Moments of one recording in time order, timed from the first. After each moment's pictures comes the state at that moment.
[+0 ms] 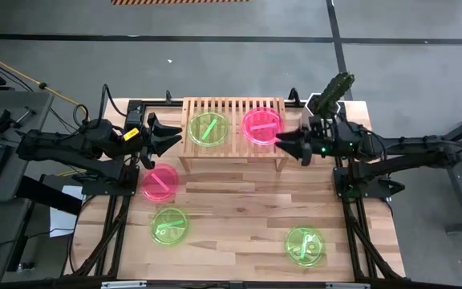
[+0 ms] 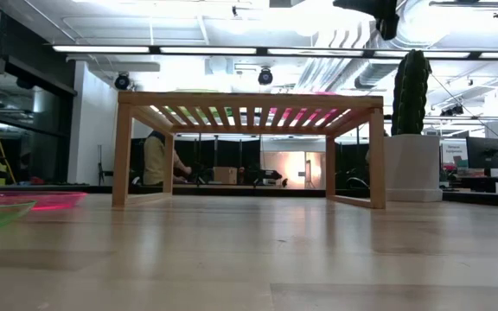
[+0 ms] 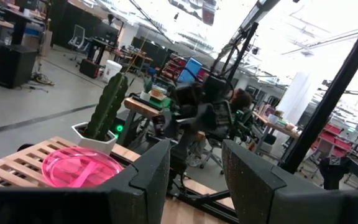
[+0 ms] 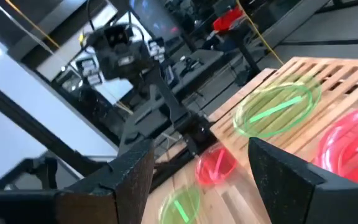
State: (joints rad) left arm -0.12 0.70 0.78 0.07 -0.31 -0.36; right arm -0.01 0.83 0.74 0.07 0.14 0.67
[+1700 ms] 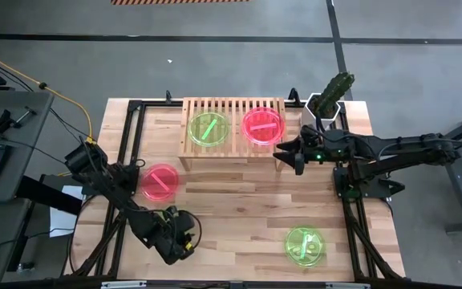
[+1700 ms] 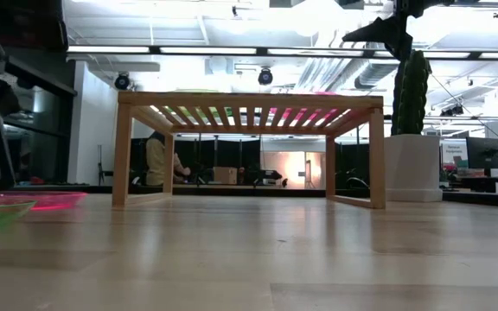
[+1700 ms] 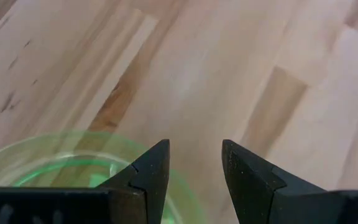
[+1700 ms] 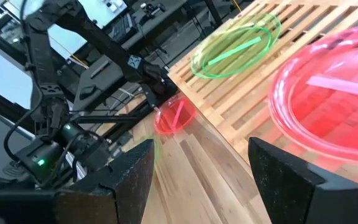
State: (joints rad) left arm -0.80 1.73 0.96 -0.49 -0.46 -1.26; right arm 0.04 0.86 0.74 -0.17 0.19 0.67
